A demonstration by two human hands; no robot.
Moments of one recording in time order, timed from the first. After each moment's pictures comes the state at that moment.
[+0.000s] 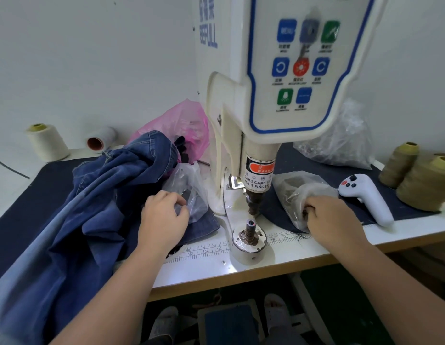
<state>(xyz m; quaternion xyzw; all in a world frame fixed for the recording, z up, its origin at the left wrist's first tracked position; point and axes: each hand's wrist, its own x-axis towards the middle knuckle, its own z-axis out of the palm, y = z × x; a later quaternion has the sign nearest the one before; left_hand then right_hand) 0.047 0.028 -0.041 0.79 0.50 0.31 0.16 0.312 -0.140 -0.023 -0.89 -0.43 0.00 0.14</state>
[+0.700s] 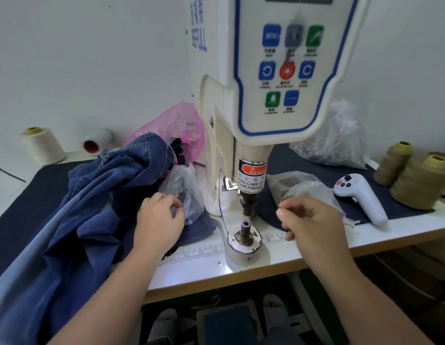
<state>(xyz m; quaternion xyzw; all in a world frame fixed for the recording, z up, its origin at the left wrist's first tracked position) 0.048 0.030 -0.044 0.80 0.49 0.31 0.15 0.241 -0.154 -0.003 -0.71 -0.34 0.16 0.60</state>
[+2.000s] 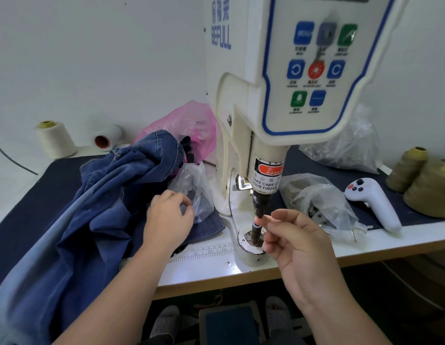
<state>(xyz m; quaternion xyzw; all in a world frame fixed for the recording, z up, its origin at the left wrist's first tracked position) 0.047 0.033 -0.046 0.80 0.50 0.31 0.15 0.186 -0.153 0.003 -0.49 -0.19 0.39 0.76</state>
